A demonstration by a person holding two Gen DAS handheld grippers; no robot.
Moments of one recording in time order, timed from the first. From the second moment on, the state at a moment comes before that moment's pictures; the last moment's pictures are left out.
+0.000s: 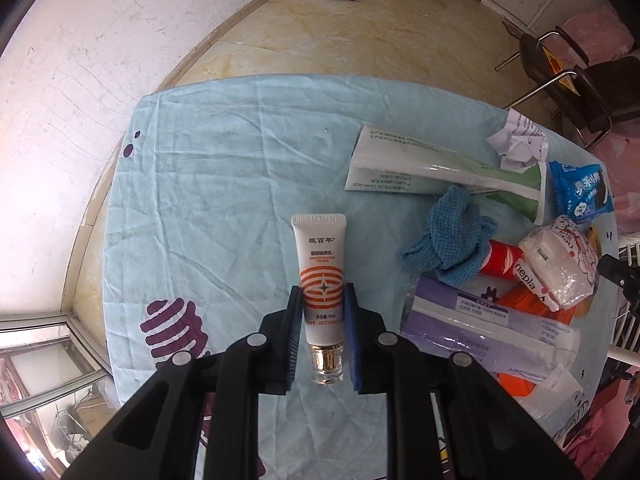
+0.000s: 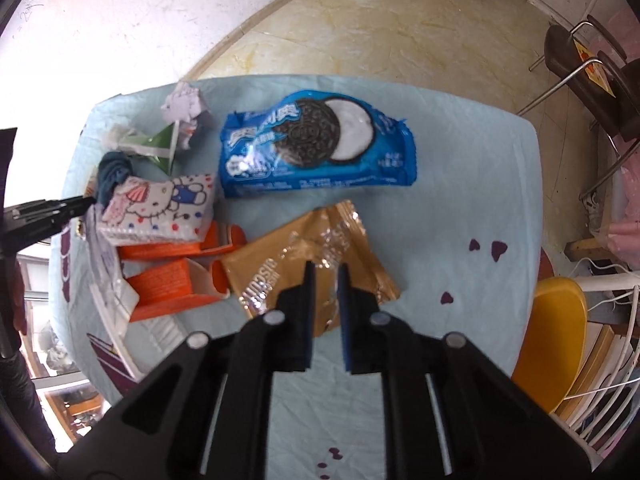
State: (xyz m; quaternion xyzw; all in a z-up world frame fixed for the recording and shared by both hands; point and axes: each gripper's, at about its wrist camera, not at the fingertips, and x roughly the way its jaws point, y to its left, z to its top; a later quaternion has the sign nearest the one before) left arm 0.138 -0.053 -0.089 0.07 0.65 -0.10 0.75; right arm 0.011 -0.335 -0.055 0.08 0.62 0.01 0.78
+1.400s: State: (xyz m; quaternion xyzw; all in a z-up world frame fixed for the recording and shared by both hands) left arm 0.133 -0.055 -0.072 0.07 0.64 -0.12 0.76; right arm -0.005 -0.330 -0.056 -0.02 0.60 0.06 0.80
